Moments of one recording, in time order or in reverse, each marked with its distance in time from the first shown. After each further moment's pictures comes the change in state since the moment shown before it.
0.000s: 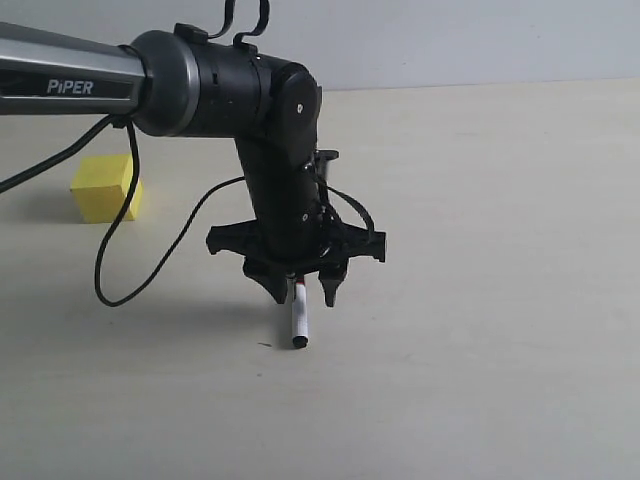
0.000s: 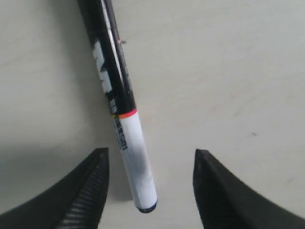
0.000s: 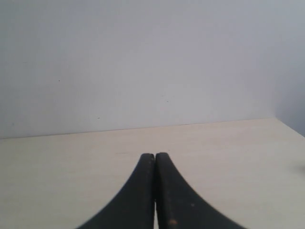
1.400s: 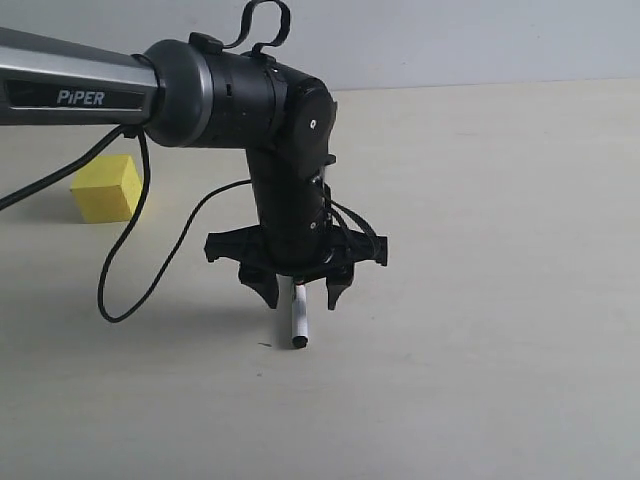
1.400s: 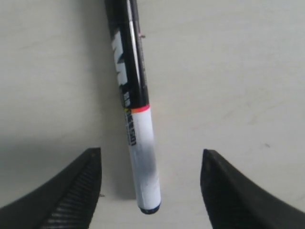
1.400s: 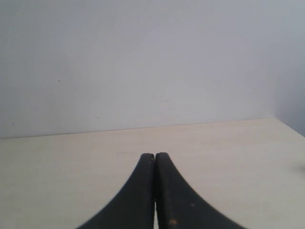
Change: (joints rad) left arm -0.034 0.000 0.004 0.087 0.001 -0.168; right arm 0.000 0.000 0.000 0.000 0.000 0.000
